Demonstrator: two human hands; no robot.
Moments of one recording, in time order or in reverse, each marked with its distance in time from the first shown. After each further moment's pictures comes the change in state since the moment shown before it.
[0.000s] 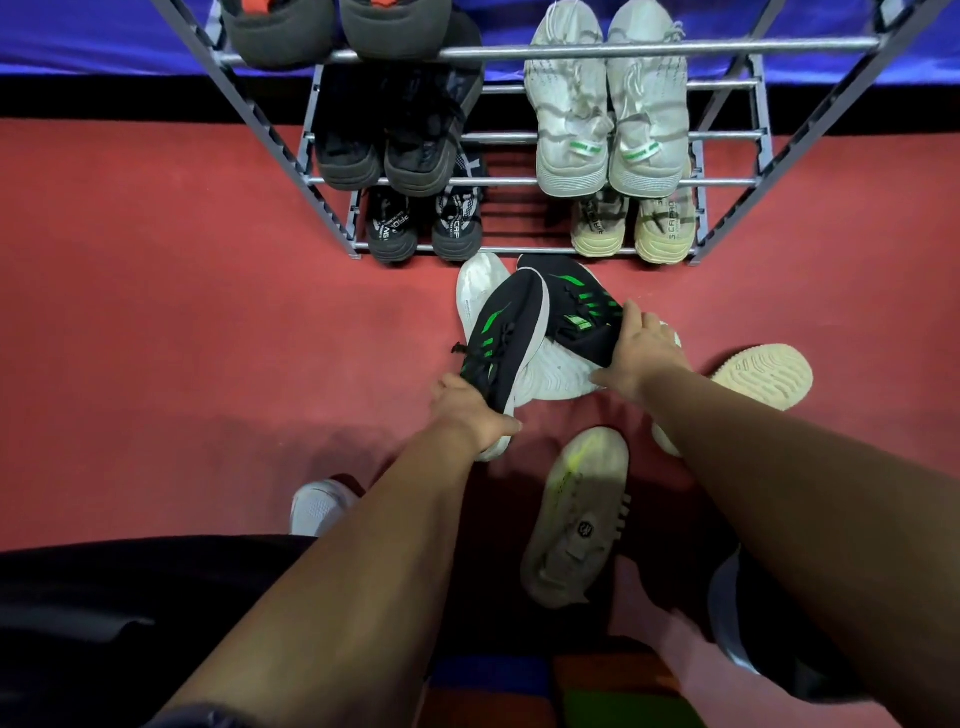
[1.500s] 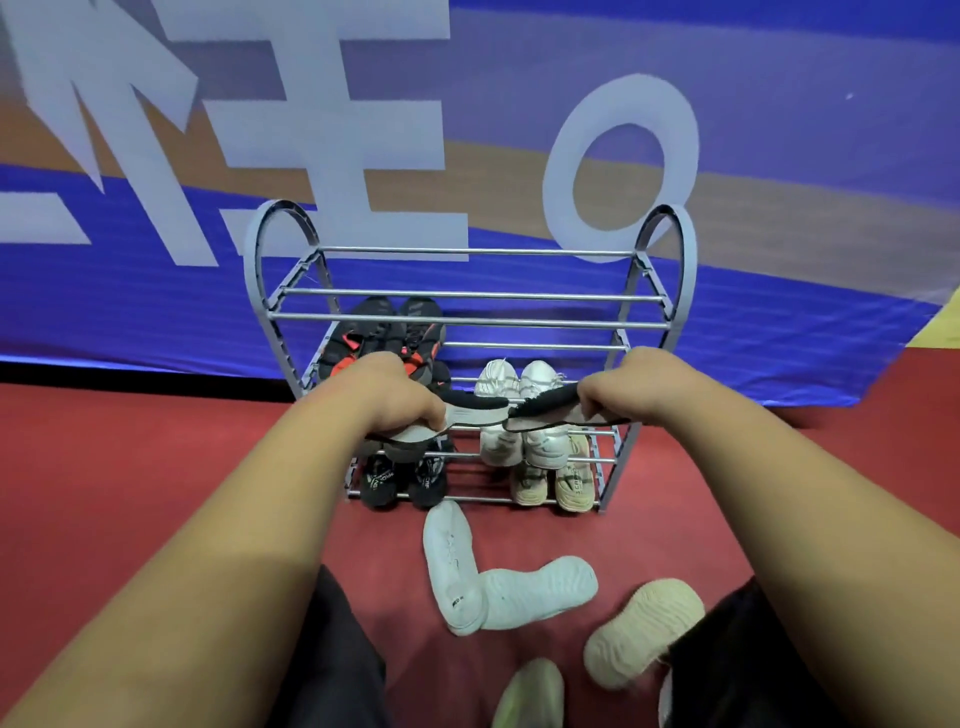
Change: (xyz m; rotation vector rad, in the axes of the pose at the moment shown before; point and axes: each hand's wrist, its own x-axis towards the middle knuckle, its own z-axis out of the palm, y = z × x) left_hand -0.205 0.183 -0.314 0.117 0.281 0.331; right_hand -0.182 -0.065 -0.370 0.285 0.207 -0.052
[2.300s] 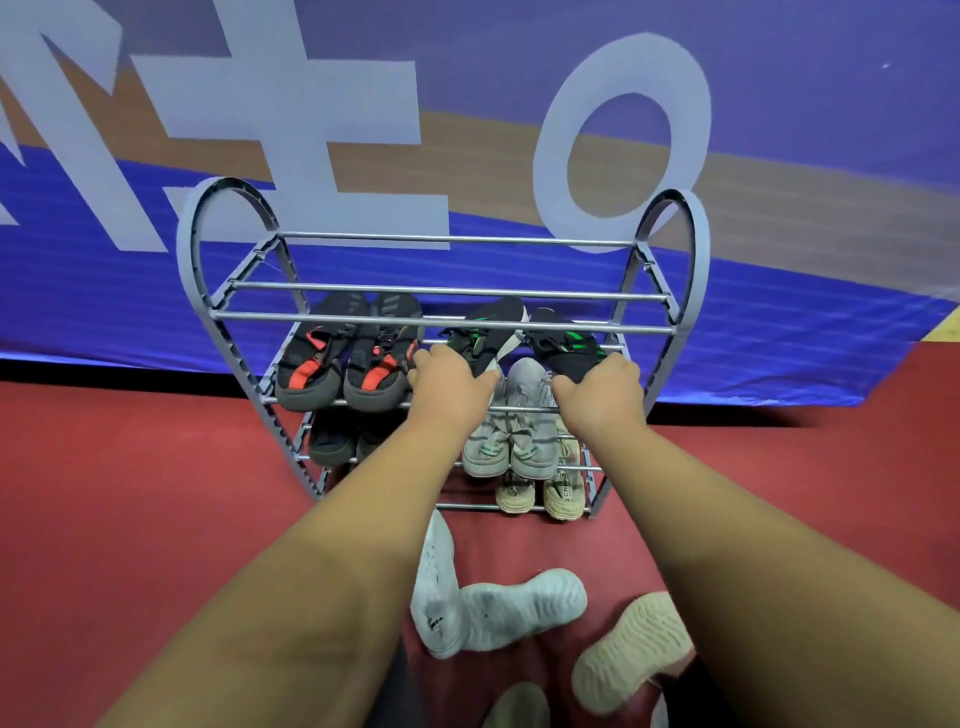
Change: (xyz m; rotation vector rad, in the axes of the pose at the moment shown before) left_hand 0.099 0.073 0.104 -0.200 0.300 0.082; right_hand 0.092 0.003 0.069 0.240 0.340 0.095
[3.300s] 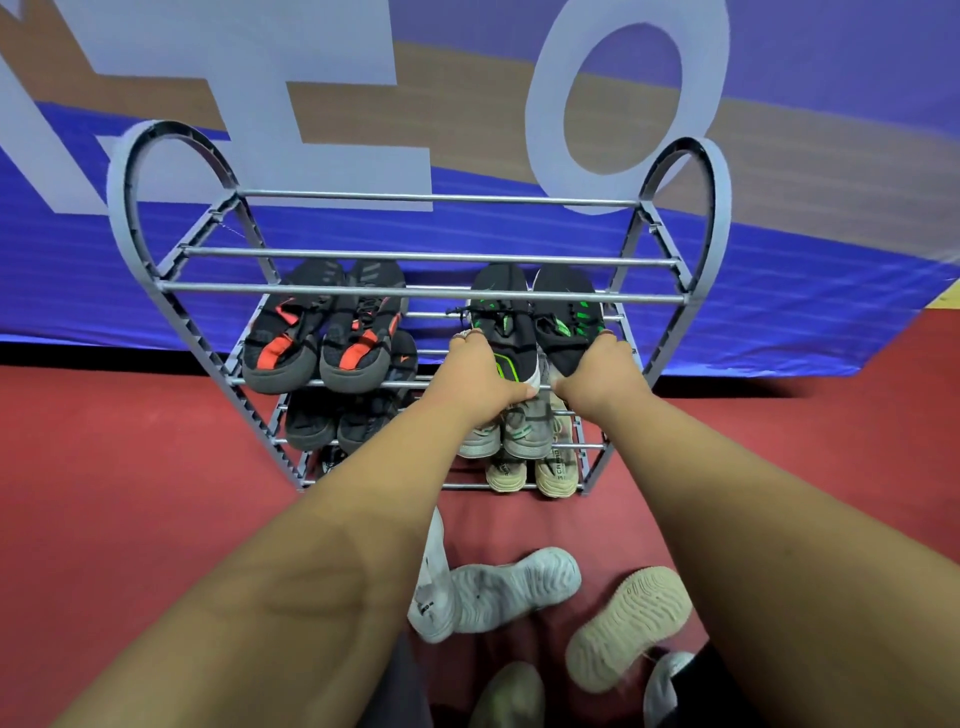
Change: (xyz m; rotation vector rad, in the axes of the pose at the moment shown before) left_hand 0.024 -0.007 0.050 -0.025 -0.219 0.214; right_hand 0.039 0.020 0.017 -0.230 -0.138 -0.006
